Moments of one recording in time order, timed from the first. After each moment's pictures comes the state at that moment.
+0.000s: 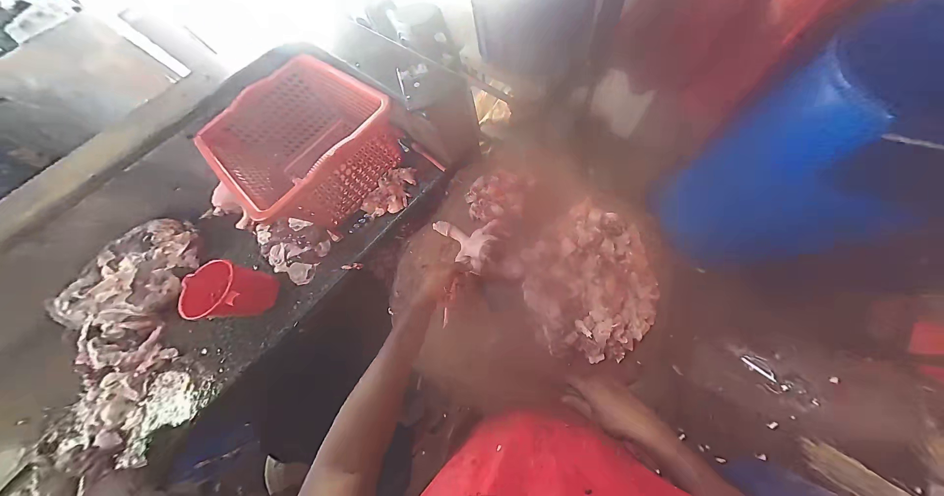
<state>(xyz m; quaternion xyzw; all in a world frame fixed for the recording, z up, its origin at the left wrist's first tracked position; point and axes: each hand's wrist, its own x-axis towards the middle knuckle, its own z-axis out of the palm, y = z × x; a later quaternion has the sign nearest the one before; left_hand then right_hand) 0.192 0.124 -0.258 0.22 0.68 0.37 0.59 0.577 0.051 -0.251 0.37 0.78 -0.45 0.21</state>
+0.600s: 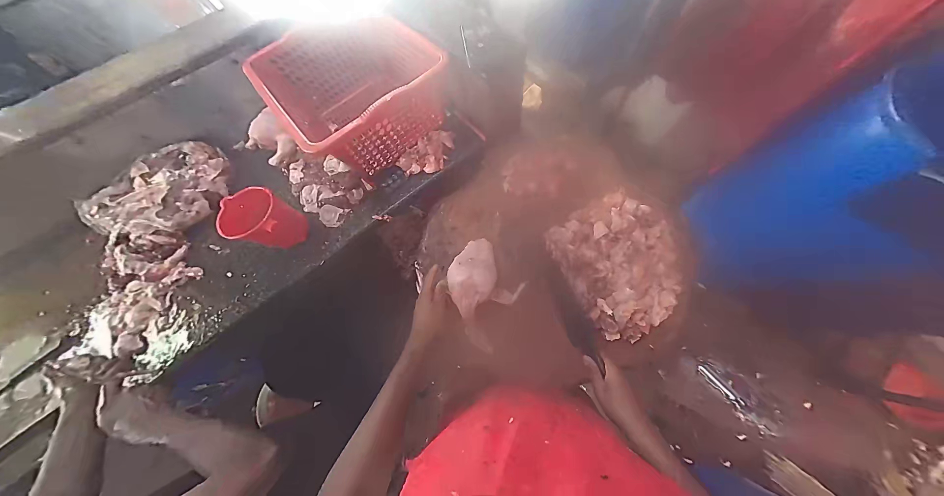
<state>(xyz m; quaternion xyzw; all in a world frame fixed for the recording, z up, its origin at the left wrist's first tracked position) 0.177 -0.054 -0.282 0.33 0.77 0.40 0.37 0.569 -0.017 -0.282 0.63 0.64 -0.44 0.01</state>
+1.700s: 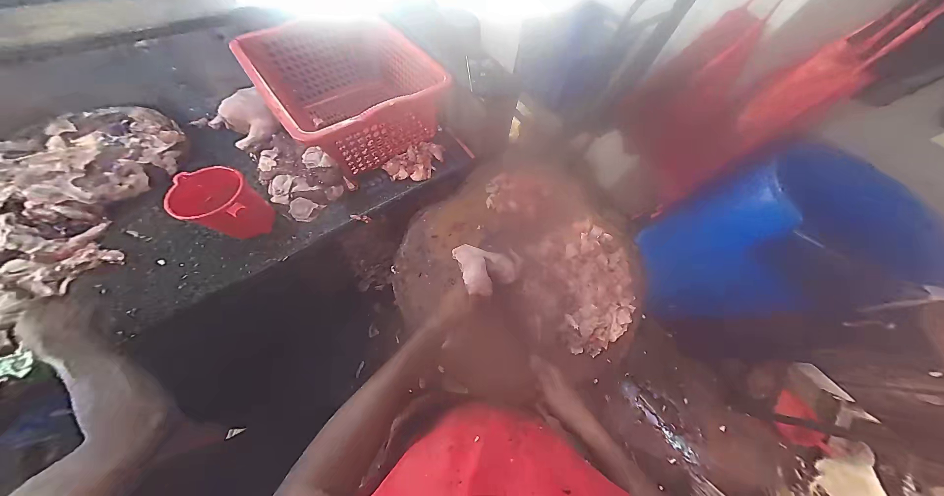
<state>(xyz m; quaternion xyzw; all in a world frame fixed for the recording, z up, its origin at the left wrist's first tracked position) 0.234 -0.004 -0.235 0.40 0.73 0.26 0.50 0.517 -0.020 -0.236 0.56 0.61 -0.56 0.08</state>
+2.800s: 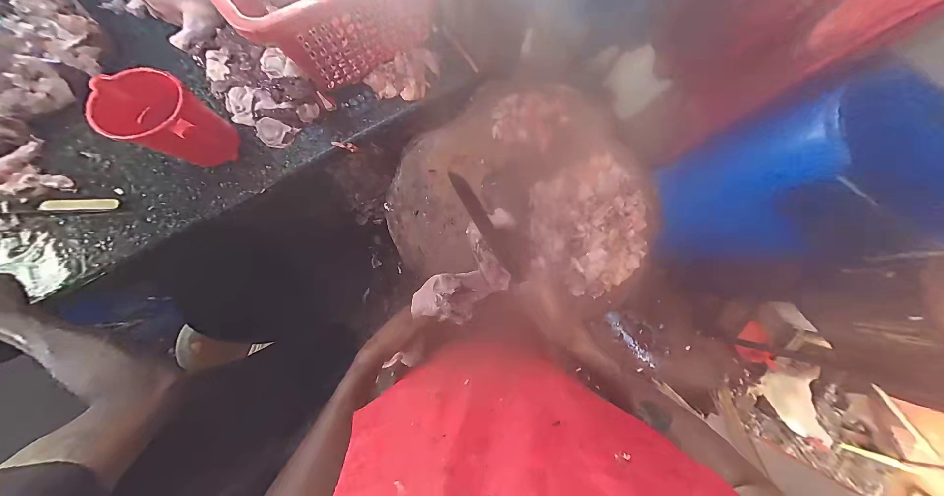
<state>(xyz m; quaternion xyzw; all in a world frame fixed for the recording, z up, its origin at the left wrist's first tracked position) 0.214 -0.177 -0.306 0.27 0.65 0.29 0.64 0.472 0.009 -0.201 0.39 0.74 -0.55 -0.06</state>
